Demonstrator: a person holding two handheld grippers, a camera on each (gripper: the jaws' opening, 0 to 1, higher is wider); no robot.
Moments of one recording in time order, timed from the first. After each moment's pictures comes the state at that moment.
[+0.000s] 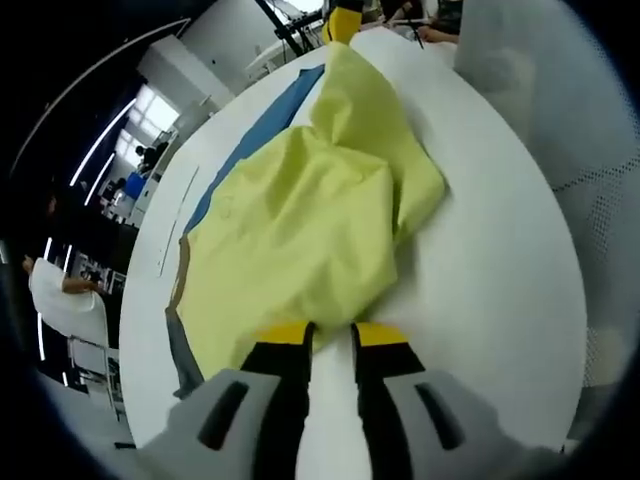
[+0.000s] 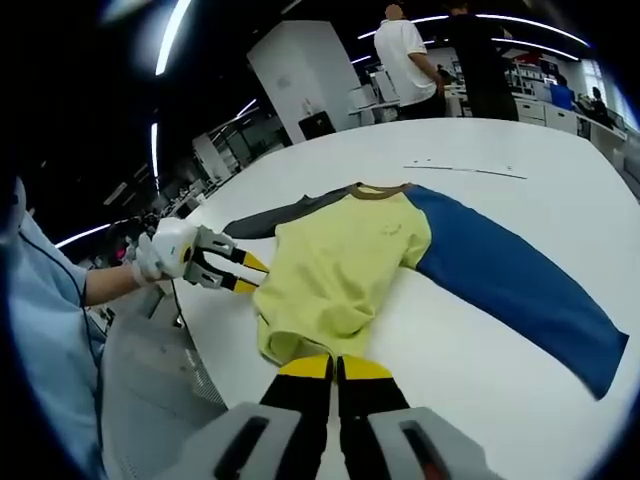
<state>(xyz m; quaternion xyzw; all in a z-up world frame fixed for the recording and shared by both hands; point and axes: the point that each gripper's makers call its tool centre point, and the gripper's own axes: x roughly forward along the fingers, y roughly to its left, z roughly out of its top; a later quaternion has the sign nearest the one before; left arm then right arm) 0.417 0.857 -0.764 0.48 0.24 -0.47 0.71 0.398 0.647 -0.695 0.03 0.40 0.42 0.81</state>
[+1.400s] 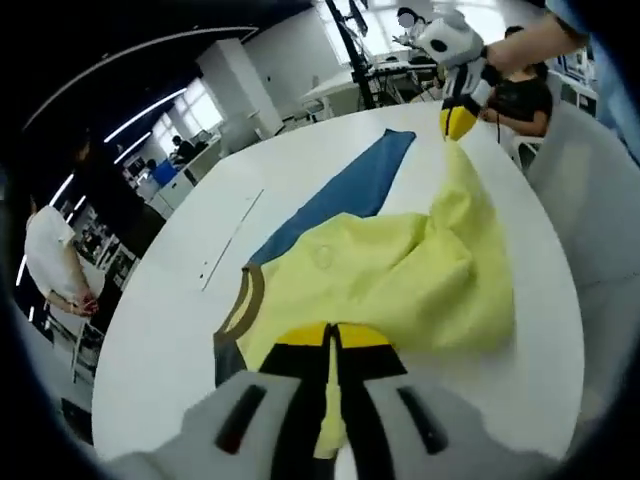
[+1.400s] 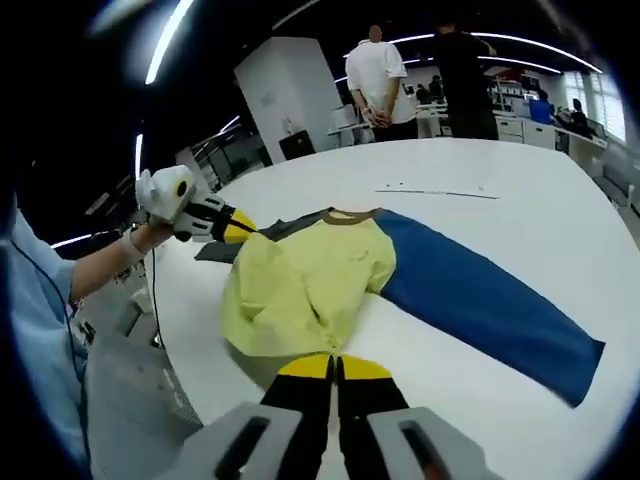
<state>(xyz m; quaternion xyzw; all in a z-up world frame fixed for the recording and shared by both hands) 0.517 0.843 -0.684 0.33 0.22 -0.47 0.79 0.433 0.619 -0.687 0.03 0.36 0.35 0.87</state>
